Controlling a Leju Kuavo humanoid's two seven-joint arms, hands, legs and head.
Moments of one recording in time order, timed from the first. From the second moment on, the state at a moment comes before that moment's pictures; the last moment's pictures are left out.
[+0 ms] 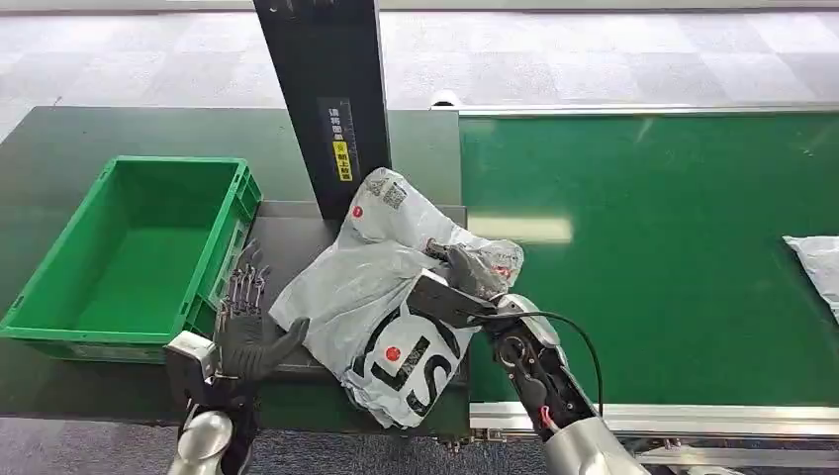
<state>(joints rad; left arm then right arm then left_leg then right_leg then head) -0.09 -0.14 -0.10 -1.34 -0.11 0.01 -0.58 -0.56 0.16 0.35 -0.78 0.76 0.00 -0.43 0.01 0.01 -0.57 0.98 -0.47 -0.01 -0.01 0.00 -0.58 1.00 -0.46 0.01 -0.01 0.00</state>
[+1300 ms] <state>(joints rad) -0.19 -0.13 -0.14 -1.20 -0.05 0.02 -0.61 -0.73 0.20 0.34 -0.53 0.38 0.10 -0.66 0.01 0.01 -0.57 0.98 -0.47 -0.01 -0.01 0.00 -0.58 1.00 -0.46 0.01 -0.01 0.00</state>
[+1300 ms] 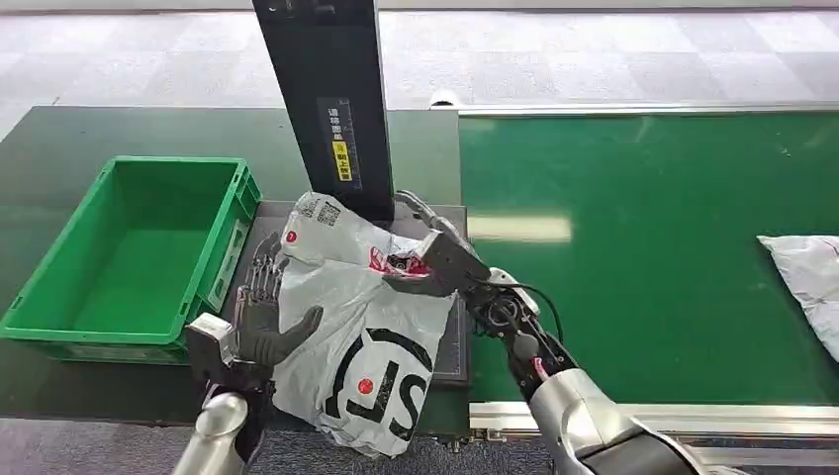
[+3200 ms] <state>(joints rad) -0.01 -0.12 -0.06 -1.35 -0.09 0.08 -0.61 -0.25 0.05 0.08 -1.24 0.10 0.05 -0.37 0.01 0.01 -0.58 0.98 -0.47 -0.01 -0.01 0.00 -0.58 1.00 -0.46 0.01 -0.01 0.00</state>
